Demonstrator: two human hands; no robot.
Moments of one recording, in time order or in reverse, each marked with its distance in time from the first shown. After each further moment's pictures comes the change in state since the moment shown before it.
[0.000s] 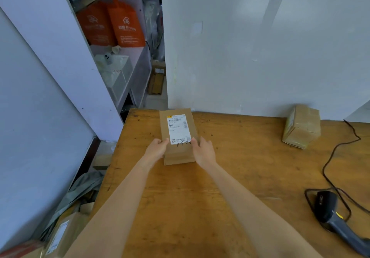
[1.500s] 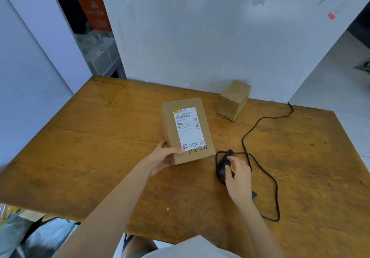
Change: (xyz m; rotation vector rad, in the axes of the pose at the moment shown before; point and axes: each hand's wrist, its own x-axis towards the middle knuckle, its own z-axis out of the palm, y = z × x) left_hand -0.191 0.004 0.327 -0.572 -0.280 -0.029; right_hand -0.134 0.373 -0.263 -0.054 0.243 -0.278
